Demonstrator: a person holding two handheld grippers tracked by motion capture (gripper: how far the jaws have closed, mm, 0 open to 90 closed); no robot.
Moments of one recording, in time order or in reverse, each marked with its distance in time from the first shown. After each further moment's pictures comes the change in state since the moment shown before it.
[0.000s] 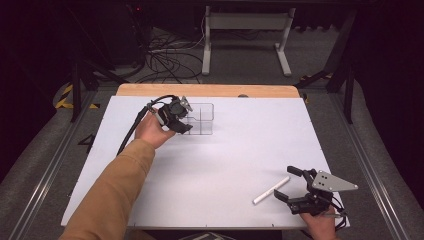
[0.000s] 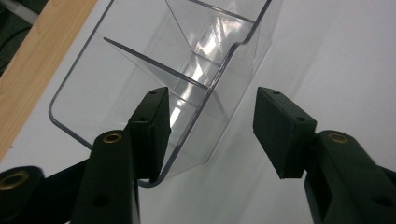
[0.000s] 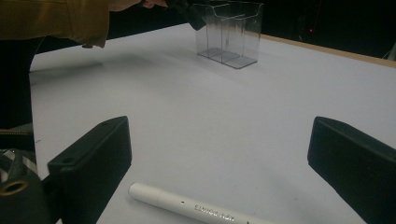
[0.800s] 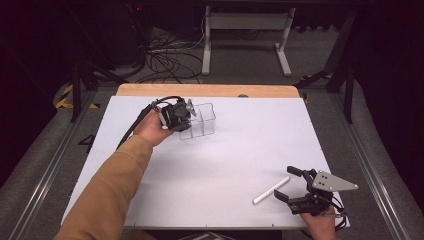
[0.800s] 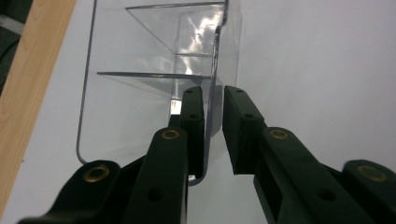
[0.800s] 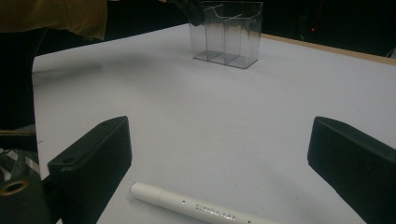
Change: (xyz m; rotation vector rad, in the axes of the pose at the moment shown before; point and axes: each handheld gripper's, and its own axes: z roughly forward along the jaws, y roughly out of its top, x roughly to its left) left arm -0.012 0.011 -0.012 0.066 -0.049 0.141; right arm -0.001 -0.001 0.000 -0.002 0.006 0.007
